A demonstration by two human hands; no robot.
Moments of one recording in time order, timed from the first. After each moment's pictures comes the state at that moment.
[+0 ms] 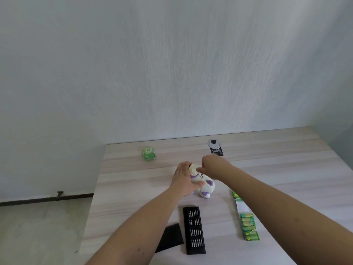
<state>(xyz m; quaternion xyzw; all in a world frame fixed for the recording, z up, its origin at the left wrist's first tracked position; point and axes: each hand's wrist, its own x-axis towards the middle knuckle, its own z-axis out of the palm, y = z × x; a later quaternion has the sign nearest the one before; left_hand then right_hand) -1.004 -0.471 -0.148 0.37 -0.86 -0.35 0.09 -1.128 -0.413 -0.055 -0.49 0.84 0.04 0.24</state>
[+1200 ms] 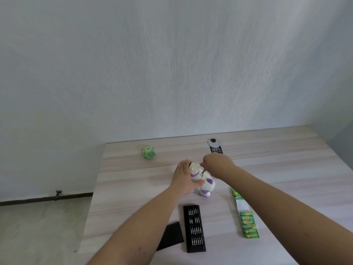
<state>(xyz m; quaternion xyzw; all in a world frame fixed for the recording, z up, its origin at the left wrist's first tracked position) -1.004 -0.472 -0.152 0.37 -0.86 -0.34 0.10 -1.128 -0.409 -0.051 -0.52 0.83 0.09 0.17</state>
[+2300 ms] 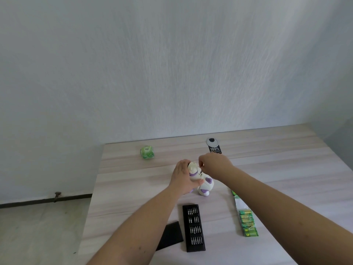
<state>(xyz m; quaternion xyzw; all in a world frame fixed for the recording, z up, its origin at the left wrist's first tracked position) -1.004 -0.472 -0.152 0.37 -0.85 -0.35 0.10 -1.126 -0.404 -0.058 -0.56 0.82 0.06 0.12</state>
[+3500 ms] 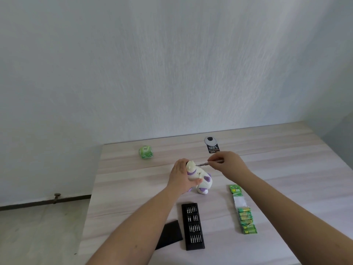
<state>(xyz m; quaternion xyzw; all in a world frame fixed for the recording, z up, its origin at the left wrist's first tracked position) -0.999 -0.474 -0.158 0.35 -0.86 -0.35 0.11 -1.139 -0.351 -0.036 -0.37 0.84 -0.30 0.26</state>
